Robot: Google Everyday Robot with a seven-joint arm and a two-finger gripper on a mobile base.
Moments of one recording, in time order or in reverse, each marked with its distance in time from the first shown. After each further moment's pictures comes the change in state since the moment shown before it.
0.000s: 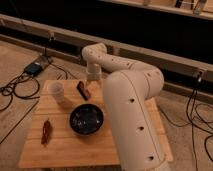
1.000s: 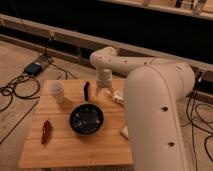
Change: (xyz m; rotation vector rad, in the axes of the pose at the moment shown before) arm 0.082 -0.072 -0.021 0.121 0.032 0.154
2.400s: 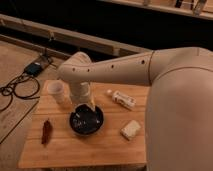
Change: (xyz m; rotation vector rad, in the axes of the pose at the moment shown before) arm 0.157 0.109 -0.070 -0.016 -0.042 -0.066
